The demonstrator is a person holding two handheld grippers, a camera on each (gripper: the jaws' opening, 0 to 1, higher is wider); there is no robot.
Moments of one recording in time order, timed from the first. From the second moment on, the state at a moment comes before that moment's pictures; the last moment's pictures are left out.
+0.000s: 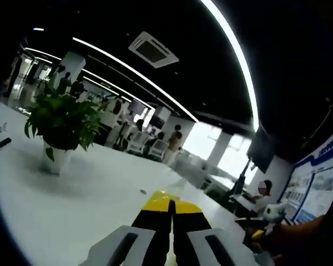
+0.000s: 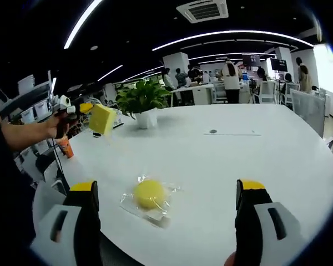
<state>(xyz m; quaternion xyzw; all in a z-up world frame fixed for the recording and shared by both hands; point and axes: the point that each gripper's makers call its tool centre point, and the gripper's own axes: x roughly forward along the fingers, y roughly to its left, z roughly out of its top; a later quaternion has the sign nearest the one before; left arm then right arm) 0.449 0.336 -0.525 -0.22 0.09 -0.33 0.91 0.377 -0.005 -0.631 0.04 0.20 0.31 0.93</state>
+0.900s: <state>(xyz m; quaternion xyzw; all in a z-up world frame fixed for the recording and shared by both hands) 0.413 0.284 -0.491 -0.22 0.07 -0.41 0.88 0.390 0.083 -0.593 0.05 0.18 0.45 0.88</state>
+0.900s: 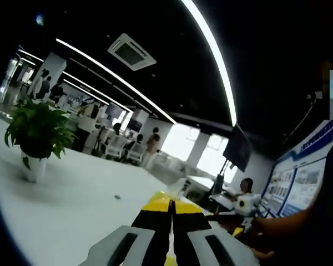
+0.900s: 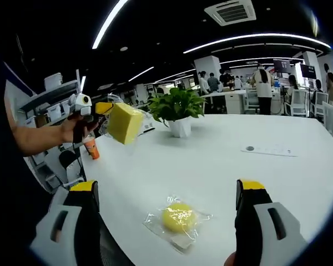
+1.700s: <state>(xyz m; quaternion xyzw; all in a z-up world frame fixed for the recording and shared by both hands) 0.374 0.235 -0.465 -0.28 0.05 -0.48 0.83 0.380 0.173 -0.545 0.10 0.06 0.56 0.82</state>
